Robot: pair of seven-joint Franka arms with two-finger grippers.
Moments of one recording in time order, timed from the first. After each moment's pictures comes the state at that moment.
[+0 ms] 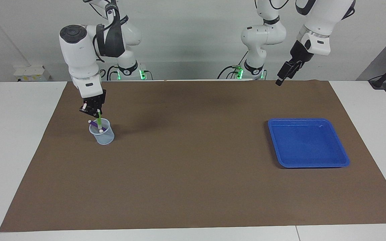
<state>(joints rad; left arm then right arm) 0.01 -0.35 -0.10 -2.03 -0.18 1.76 -0.56 -0.18 -0.12 0.23 -2.08 -0.13 2.02 -1.12</state>
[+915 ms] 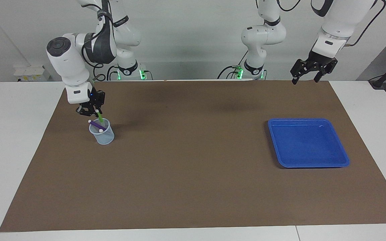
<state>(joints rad) 0.04 -0.19 -0.08 -1.81 -0.03 1.67 -0.08 -0.27 -0.13 0.23 -2.18 0.01 2.03 -1.00</state>
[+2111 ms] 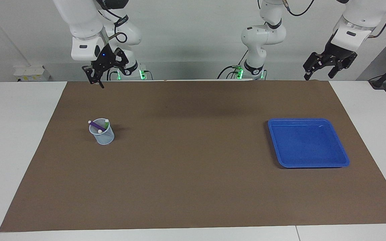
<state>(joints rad) 0.03 -0.01 -0.07 -1.48 -0.01 1.46 -0.08 -0.10 -0.03 0.26 -1.52 0.03 1.41 -0.48</state>
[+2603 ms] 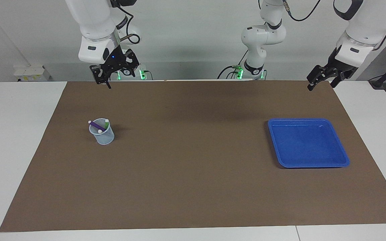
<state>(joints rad) 0.04 0.00 -0.03 -1.53 -0.01 1.52 -0.07 0.00 0.03 0.25 -1.47 0.02 1.40 -0.30</state>
